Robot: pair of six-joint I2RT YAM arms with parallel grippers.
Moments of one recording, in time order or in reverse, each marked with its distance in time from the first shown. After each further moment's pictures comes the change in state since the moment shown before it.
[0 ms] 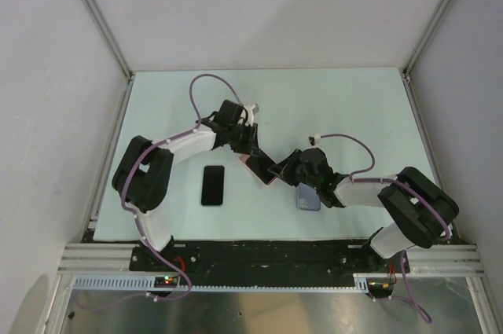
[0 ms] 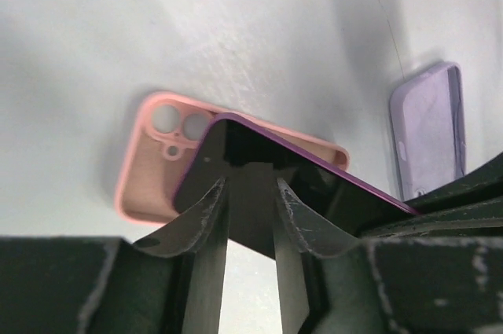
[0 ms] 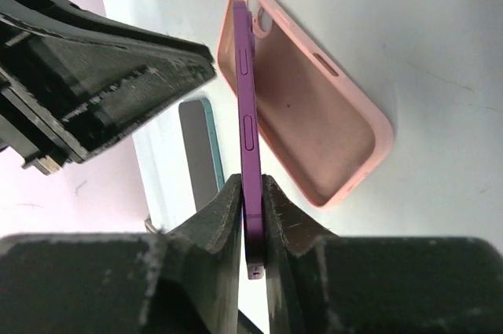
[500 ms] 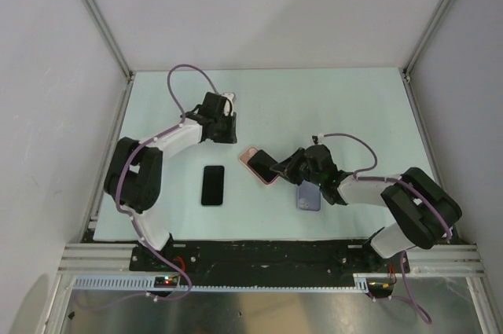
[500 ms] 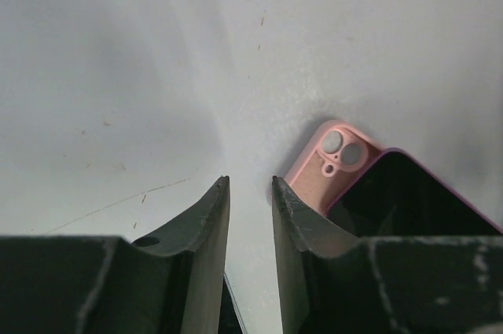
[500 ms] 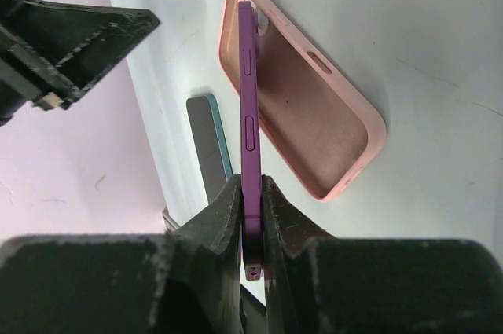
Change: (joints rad) left arm 0.124 -0.062 0.017 -0.059 -0.262 0.047; right arm -0.056 -0.008 0.005 -0.018 -0.098 0.033
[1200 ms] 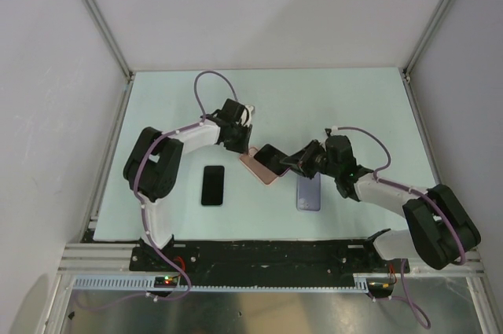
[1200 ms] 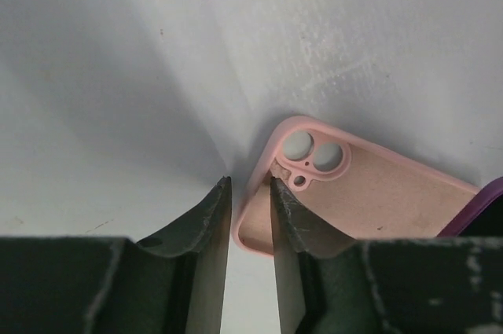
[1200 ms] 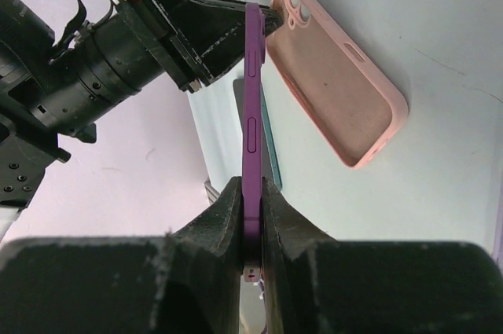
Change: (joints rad) left arm -0.092 0.172 0.068 -0.031 0.034 0.085; right arm -0.165 -0.173 0.000 -0.126 -0.243 0.003
